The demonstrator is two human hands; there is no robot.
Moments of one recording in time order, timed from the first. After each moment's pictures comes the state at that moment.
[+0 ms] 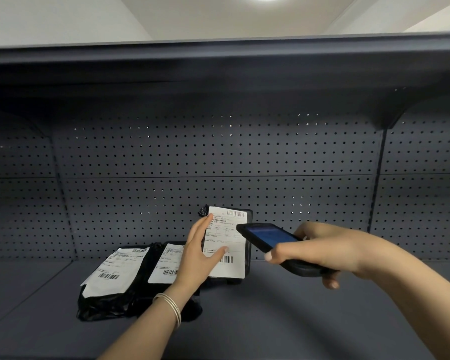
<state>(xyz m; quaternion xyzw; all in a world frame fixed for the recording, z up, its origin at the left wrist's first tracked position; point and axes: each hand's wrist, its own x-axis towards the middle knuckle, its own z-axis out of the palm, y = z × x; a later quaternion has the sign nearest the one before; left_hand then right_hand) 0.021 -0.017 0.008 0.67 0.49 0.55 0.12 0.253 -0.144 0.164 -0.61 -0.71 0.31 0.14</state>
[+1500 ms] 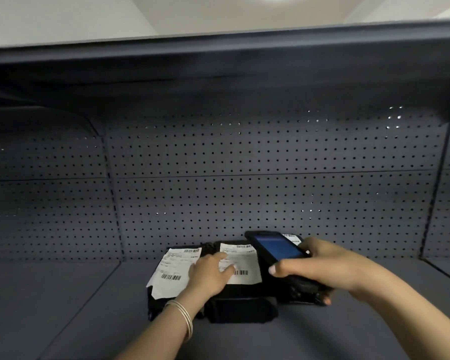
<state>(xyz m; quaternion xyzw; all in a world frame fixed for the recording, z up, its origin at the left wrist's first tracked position) -0.112 -0.008 -0.021 0.67 0.68 0.26 0.12 0.117 -0.129 0.116 -0.61 -0.66 0.36 0.23</state>
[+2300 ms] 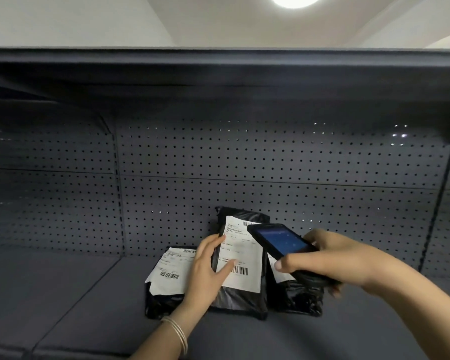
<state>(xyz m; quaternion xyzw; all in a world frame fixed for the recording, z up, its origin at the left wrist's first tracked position) -0.103 -0.043 -0.013 0.64 0.50 0.57 0.08 0.123 -0.142 0.151 -0.60 -0.70 0.32 0.20</state>
